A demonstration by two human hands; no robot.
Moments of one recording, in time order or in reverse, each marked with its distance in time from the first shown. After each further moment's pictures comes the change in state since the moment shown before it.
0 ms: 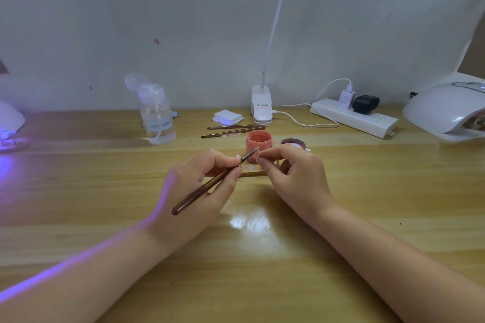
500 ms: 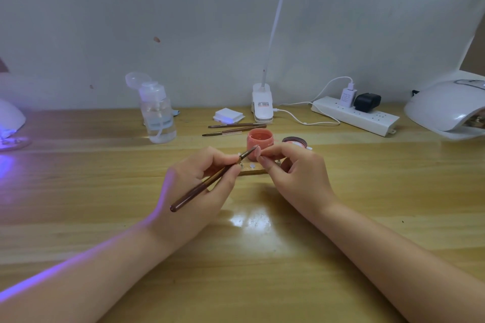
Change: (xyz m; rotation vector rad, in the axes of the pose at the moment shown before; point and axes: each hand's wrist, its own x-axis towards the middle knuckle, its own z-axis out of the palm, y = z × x) left_hand -0.003 -0.005 0.000 -0.060 0.003 -0.063; right_hand 0.000 -0.001 -0.001 0.004 -0.021 0.005
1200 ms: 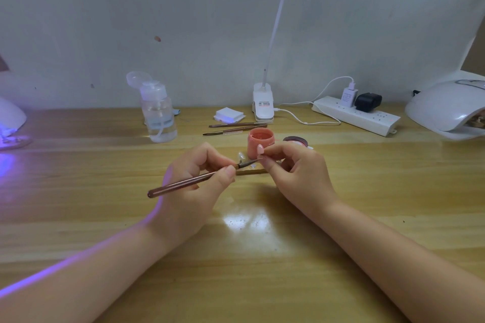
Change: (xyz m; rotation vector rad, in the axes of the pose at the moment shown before) left_hand 0.000 0.001 -0.006 -0.259 -0.054 -0.169; right_hand 0.000 0.000 0.000 0.051 0.006 0.031
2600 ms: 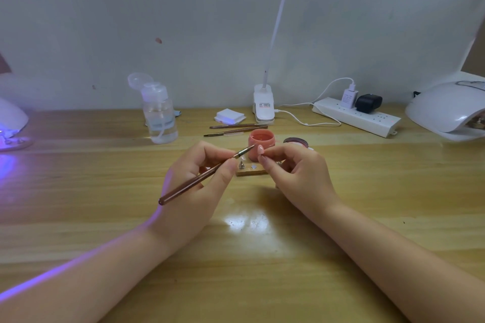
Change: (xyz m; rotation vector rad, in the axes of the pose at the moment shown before) left_hand -0.001 0.001 0.003 -0.012 0.050 -0.038; right_hand -0.001 -0.005 -0.001 0.065 -0.006 0.035
